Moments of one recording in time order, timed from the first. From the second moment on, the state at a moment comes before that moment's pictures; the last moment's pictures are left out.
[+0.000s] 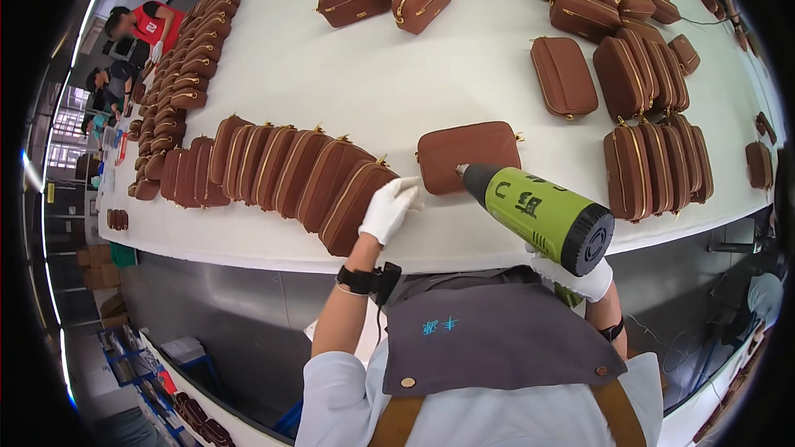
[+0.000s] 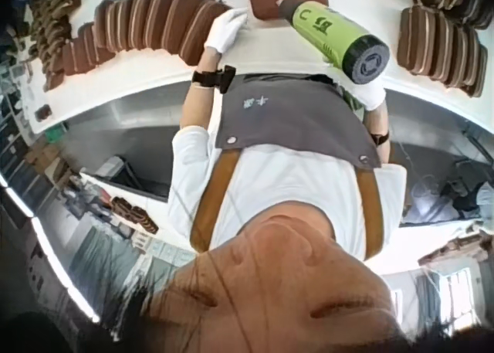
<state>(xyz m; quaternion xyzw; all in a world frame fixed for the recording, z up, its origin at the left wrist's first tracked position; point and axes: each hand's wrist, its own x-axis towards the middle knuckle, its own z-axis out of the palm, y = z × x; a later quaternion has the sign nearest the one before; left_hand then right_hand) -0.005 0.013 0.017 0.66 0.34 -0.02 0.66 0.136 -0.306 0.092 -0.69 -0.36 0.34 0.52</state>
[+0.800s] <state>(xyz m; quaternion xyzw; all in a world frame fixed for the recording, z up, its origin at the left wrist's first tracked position) 0.019 -0.014 -0.056 0.60 0.40 0.10 0.68 0.100 -0.276 0.119 -0.76 -0.38 0.30 0.43</state>
